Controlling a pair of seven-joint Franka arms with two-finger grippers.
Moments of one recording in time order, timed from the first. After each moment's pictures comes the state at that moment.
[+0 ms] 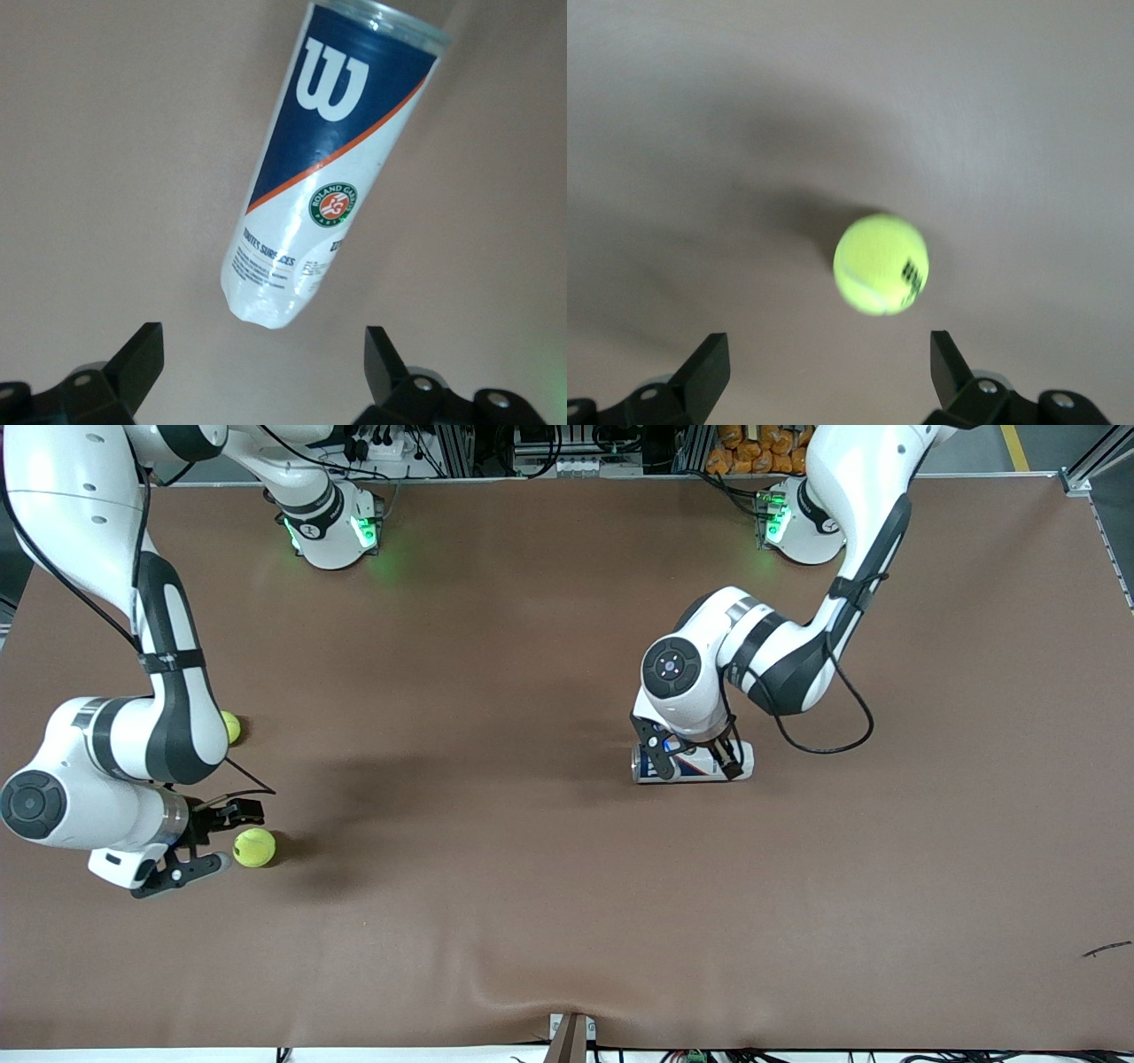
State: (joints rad) left arm -0.36 0.53 -0.29 -1.66 0.44 1.86 0.43; right arm 0.05 0.63 -0.10 -1.49 0.05 2.04 -0.57
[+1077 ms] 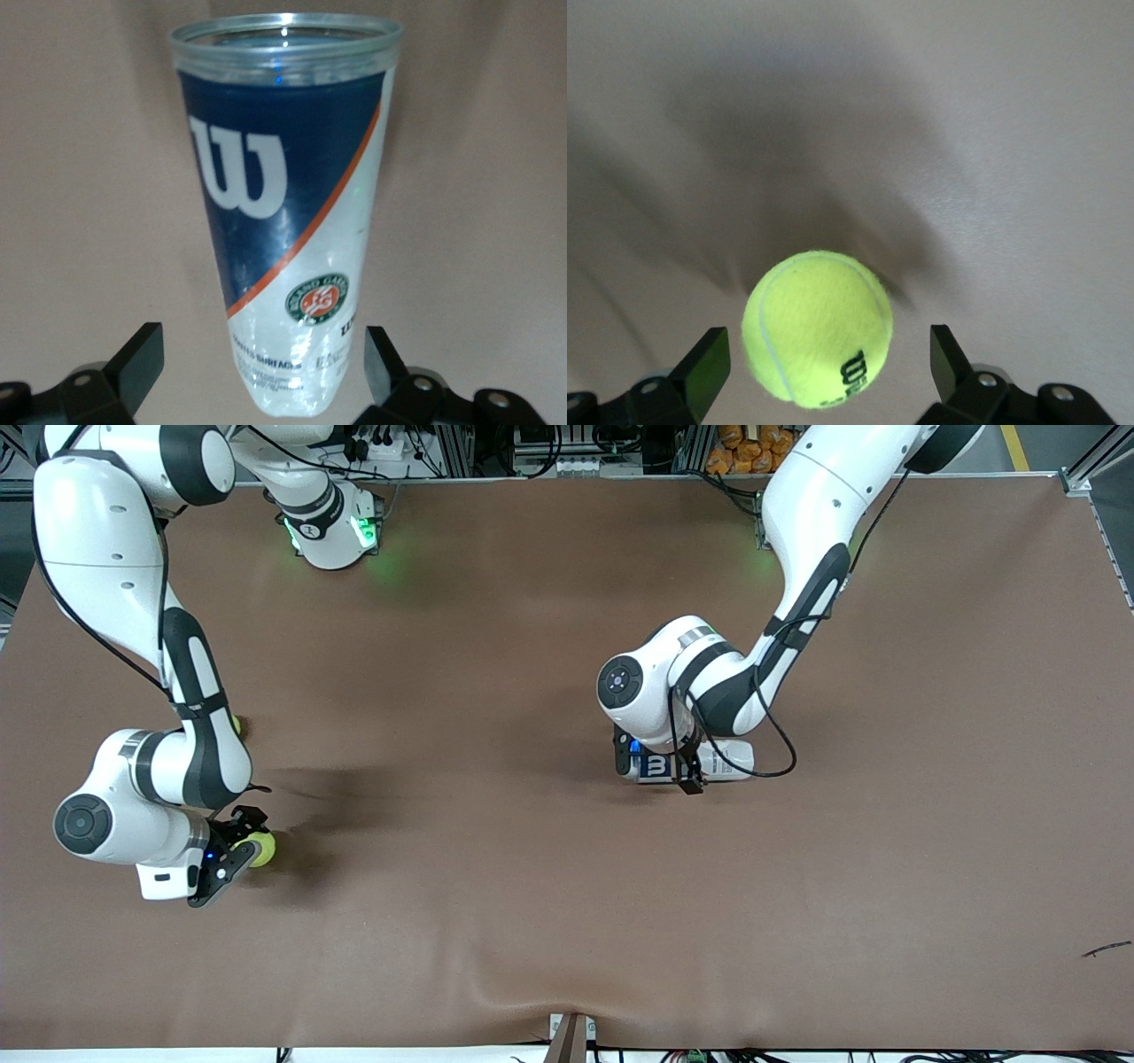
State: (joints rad) left arm -0.43 0.68 -0.29 -1.61 0.58 1.88 0.59; right arm 0.01 0.77 -0.10 -1.49 0.05 2.18 -0.97
